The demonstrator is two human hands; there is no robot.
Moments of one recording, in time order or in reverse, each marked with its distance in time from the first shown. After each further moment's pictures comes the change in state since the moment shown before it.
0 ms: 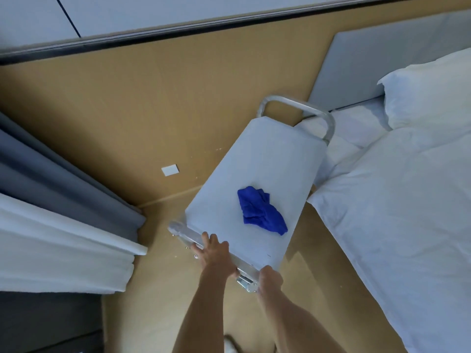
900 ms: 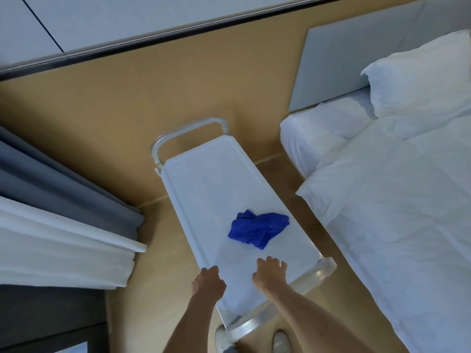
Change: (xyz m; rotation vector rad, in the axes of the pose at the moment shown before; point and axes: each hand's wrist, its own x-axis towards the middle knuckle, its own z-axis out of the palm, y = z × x) left_hand -0.077 0.055 0.046 -0.391 -0.151 -0.121; right_hand -0.005 -0.049 -0.108 -1.647 -0.222 -0.741
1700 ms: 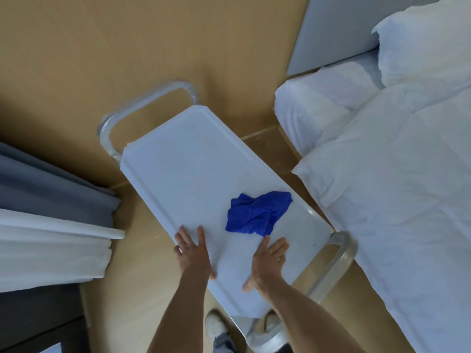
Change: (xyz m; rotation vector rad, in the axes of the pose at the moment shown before) left_hand 0.137 -0.011 0.025 0.386 0.058 0.002; right_hand 0.081 -0.022 0.048 -0.130 -0.184 0.251
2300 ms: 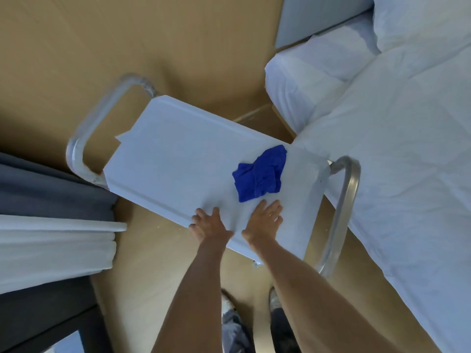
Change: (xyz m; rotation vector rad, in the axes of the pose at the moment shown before) left_hand 0.007 0.061 -0.034 -0.096 0.088 0.027; right_hand 0.021 0.002 -0.046 0.337 0.127 0.032
